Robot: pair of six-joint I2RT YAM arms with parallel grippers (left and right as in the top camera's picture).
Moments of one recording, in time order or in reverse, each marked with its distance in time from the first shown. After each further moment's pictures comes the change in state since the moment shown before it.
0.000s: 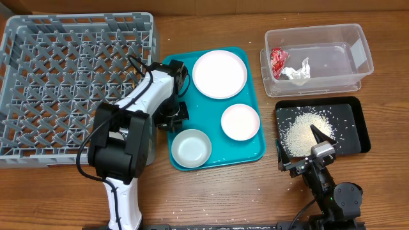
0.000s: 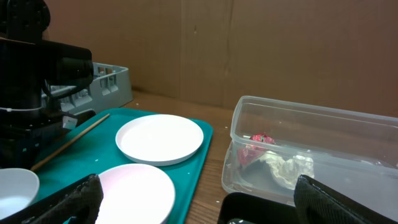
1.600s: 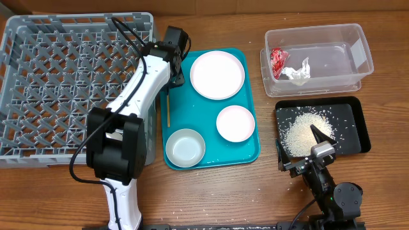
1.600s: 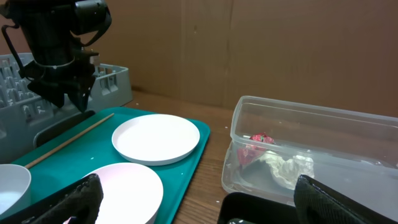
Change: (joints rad) left arm 0.006 -0.013 0.219 0.218 -0.339 -0.027; right arm 0.000 0.000 0.000 0.000 -0.001 0.000
